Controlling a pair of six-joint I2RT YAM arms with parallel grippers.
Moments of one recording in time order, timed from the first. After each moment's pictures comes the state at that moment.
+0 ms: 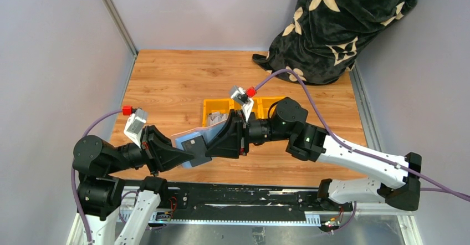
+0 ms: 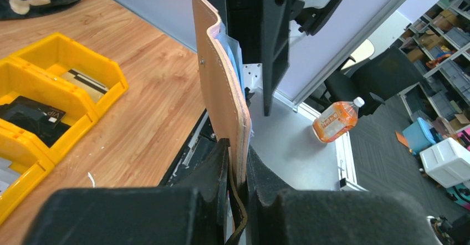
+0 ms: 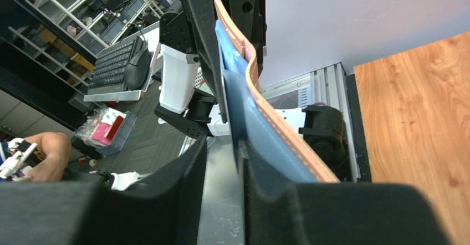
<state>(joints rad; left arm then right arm) -0.13 0.40 1.05 -0.55 1.16 -0.60 1.19 1.14 1.15 0.14 -0.55 0.62</state>
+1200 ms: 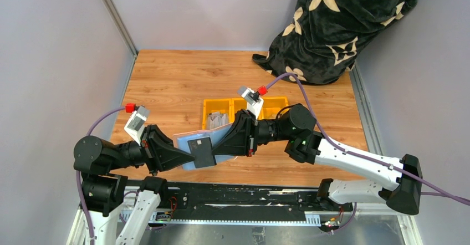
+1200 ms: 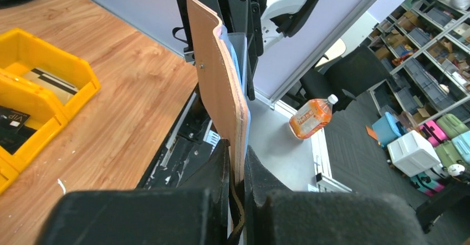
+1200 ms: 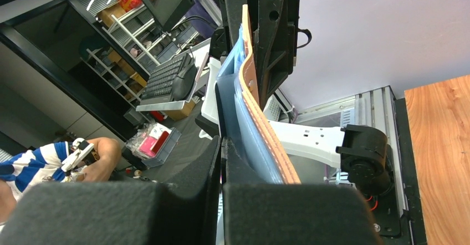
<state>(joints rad) -0.13 0.40 1.01 -0.41 1.23 -0.75 1.12 1.13 0.96 0.55 -0.66 0.87</state>
